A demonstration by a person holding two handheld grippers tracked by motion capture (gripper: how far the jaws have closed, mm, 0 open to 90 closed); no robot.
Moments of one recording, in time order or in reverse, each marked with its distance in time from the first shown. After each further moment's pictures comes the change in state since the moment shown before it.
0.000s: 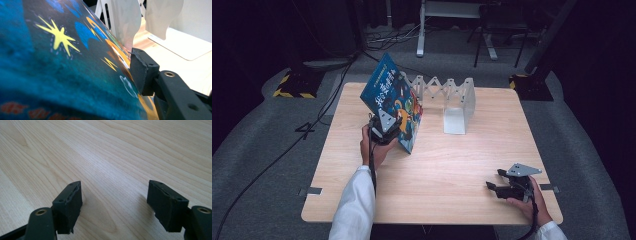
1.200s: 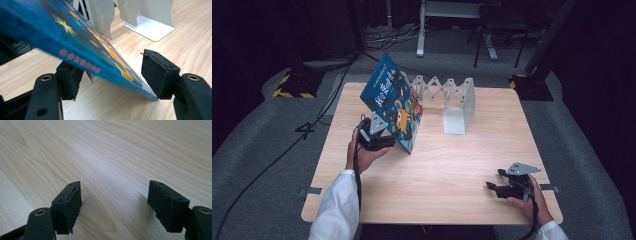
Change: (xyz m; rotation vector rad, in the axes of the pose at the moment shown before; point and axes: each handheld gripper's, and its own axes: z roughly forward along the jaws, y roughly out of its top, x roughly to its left) left arm 0.017 0.004 -0.041 0.073 -0.192 0.041; right arm 0.000 0.004 0.000 0.030 -0.001 -0.007
